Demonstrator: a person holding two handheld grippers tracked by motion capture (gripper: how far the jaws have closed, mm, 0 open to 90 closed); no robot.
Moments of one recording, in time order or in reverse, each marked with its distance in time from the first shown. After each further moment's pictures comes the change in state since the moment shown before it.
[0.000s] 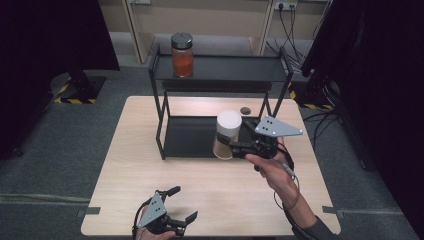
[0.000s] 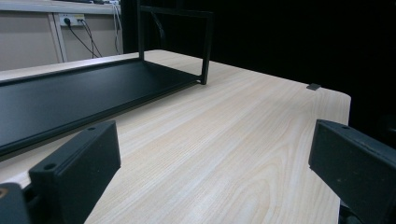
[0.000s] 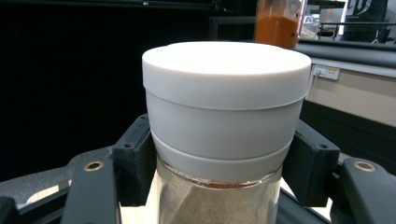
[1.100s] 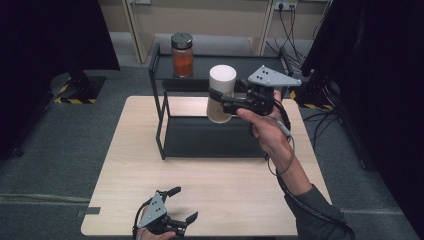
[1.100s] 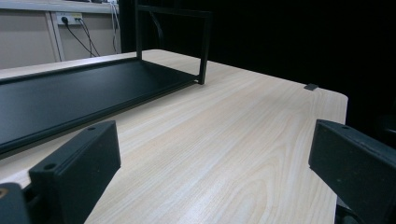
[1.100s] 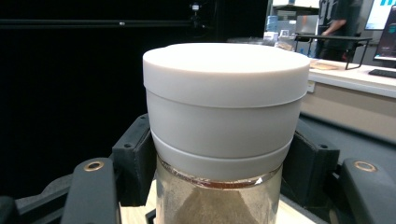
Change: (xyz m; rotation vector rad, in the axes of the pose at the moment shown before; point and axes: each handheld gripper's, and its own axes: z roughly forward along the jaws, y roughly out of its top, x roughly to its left) left arm 0.000 0.000 0.001 0.000 -0.009 -0.005; right arm -0.010 0.094 0.034 -0.010 -0.084 0.009
